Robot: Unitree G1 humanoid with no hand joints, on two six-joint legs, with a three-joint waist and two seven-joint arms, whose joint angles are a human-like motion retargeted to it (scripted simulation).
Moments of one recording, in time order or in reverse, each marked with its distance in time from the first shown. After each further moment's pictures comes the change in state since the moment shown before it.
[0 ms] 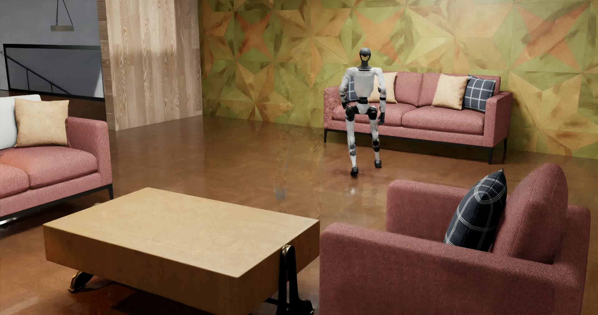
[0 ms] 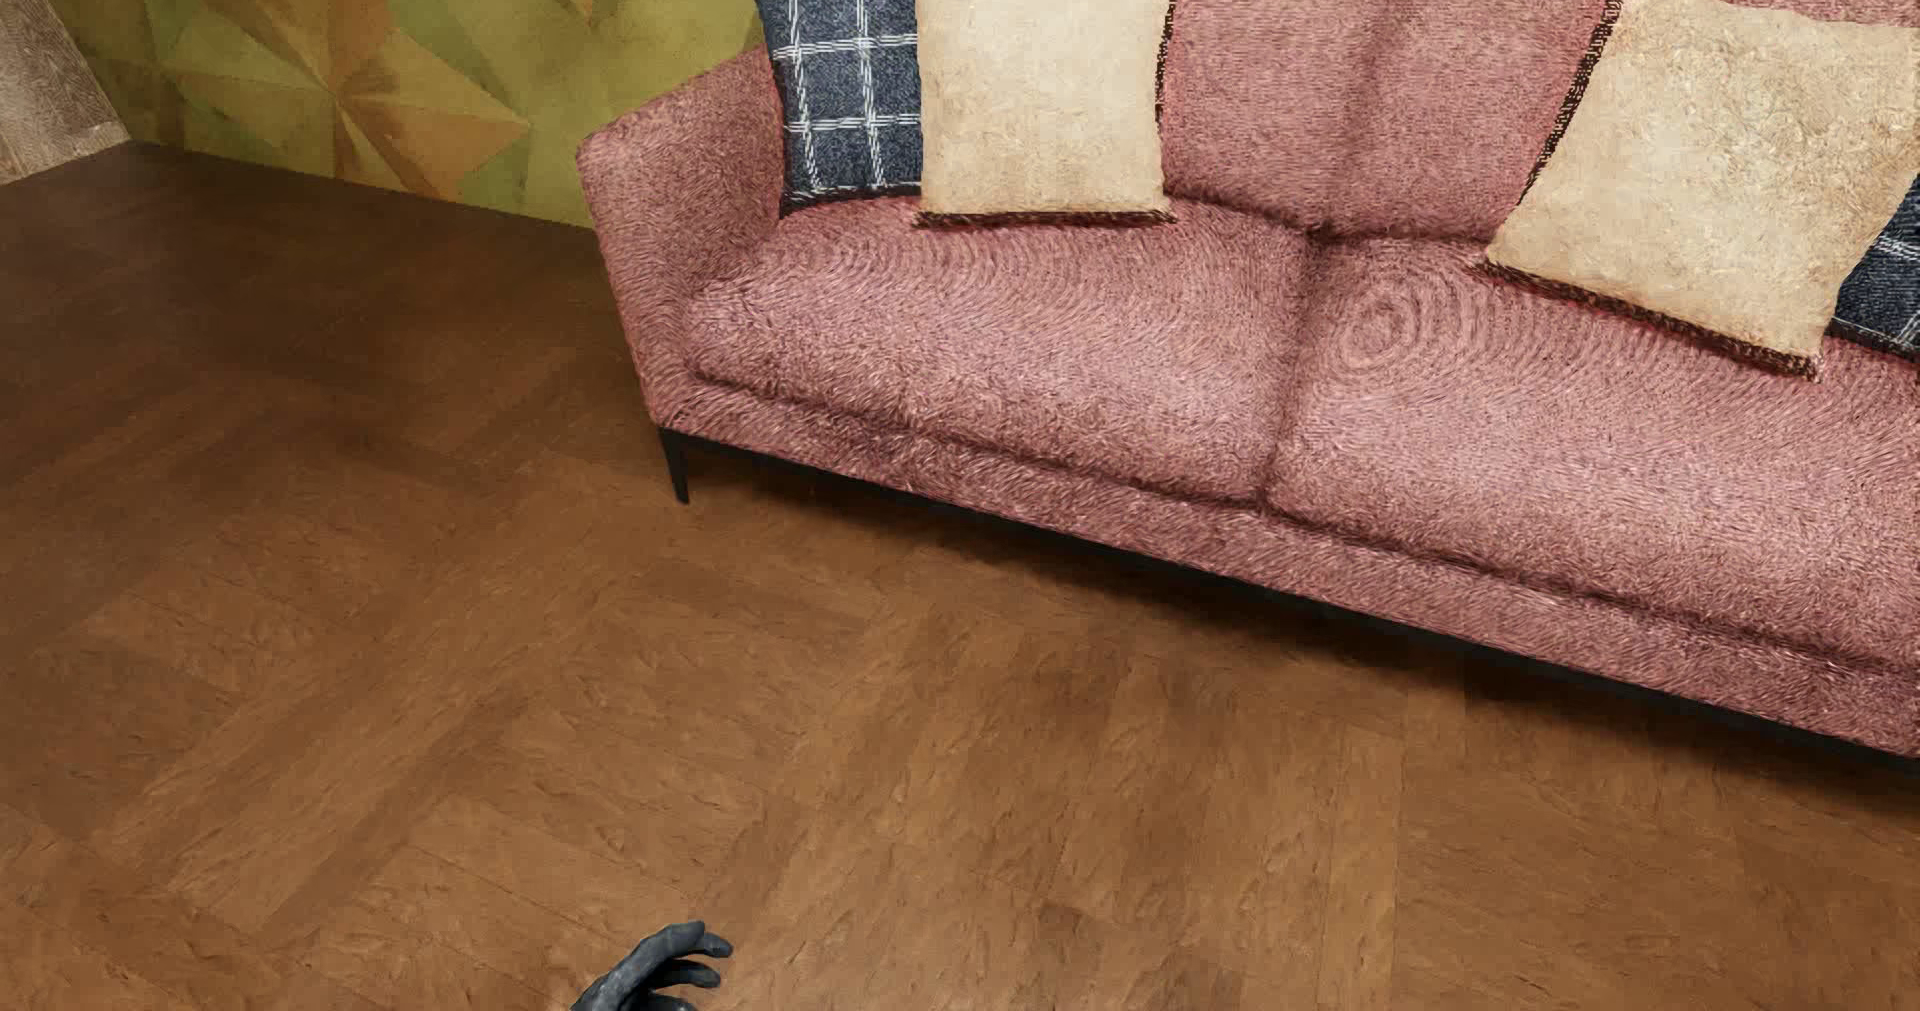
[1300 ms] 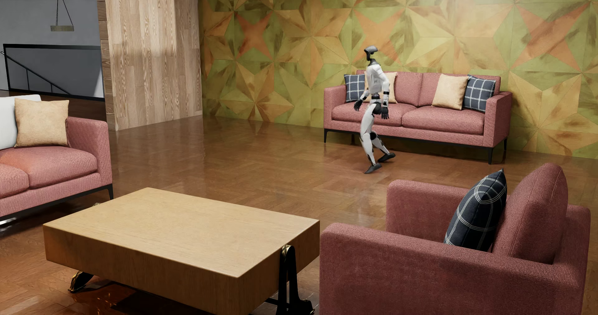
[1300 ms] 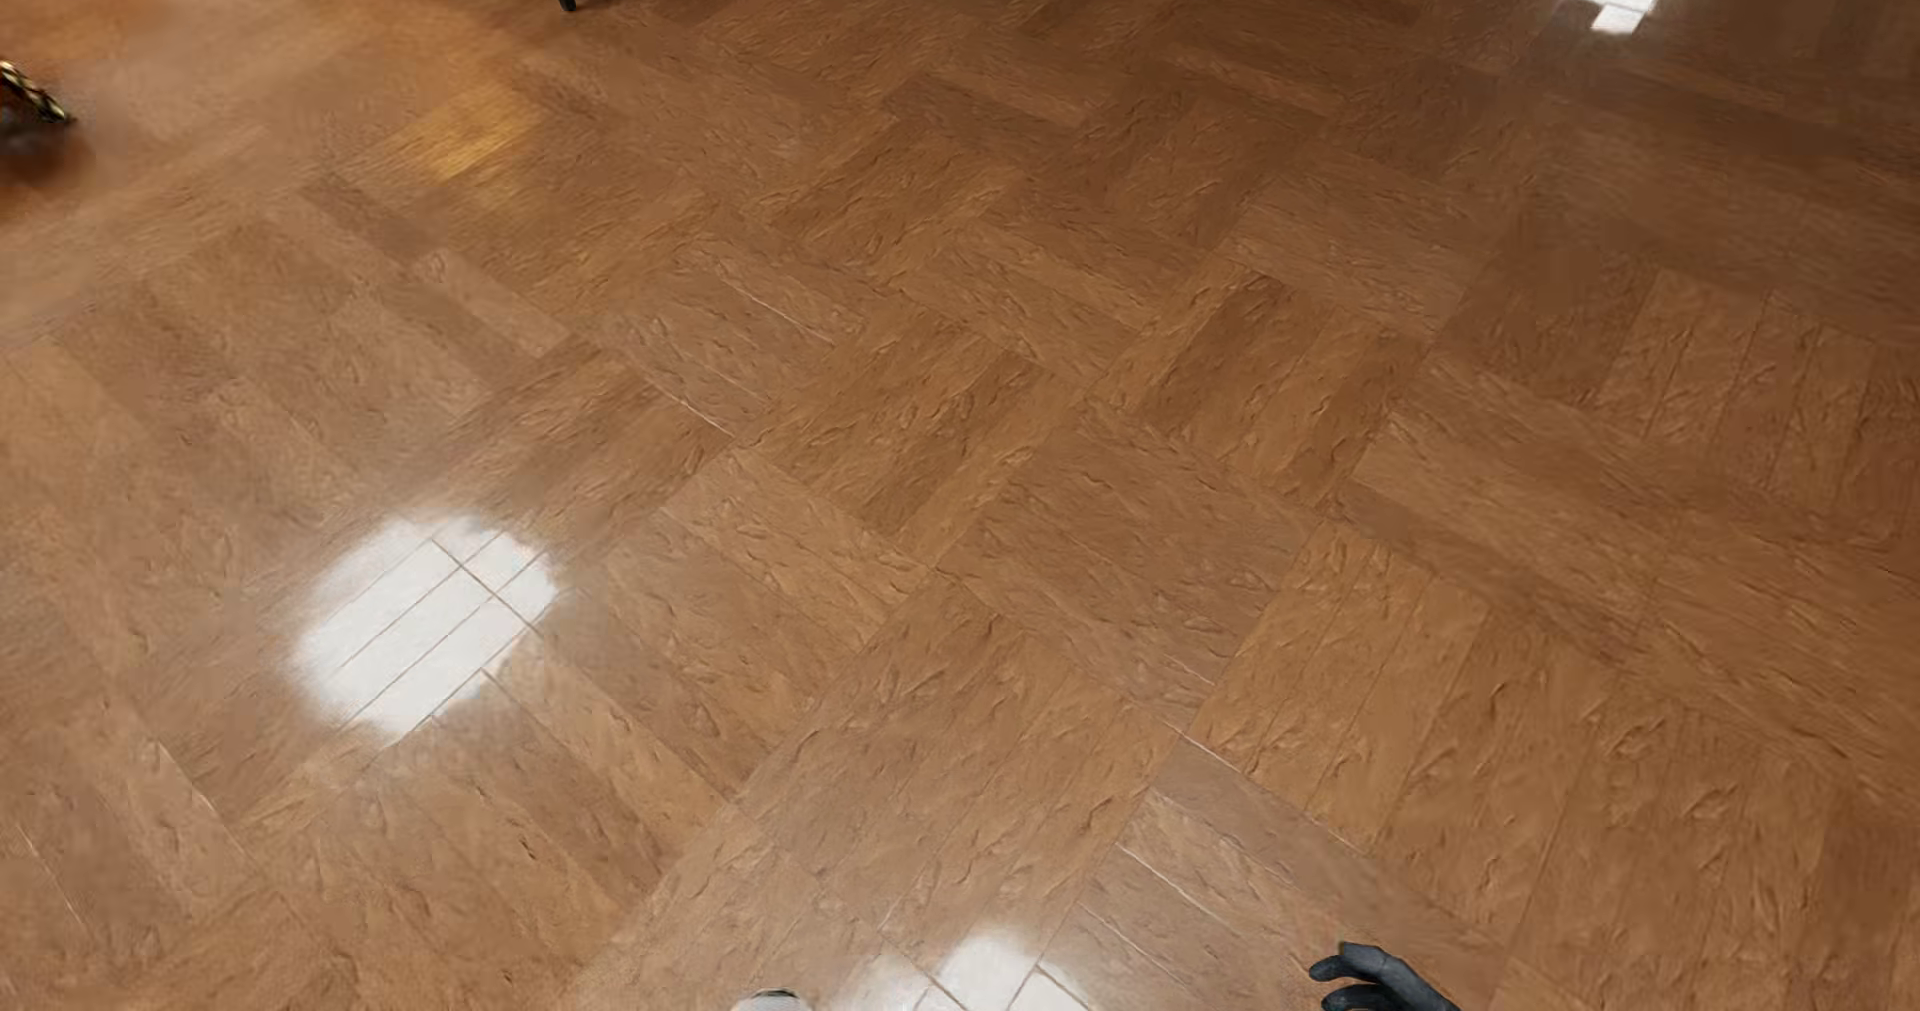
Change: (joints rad) body -0.584 0.335 0.279 0.235 -0.035 0.037 0.000 0.000 0.102 0.032 0.247 0.170 -0.314 0.410 -0.106 -0.040 -0.134 0.000 0.000 -0.202 -0.198 0.438 -0.430 0.000 0.000 0.000 0.000 0.000 0.000
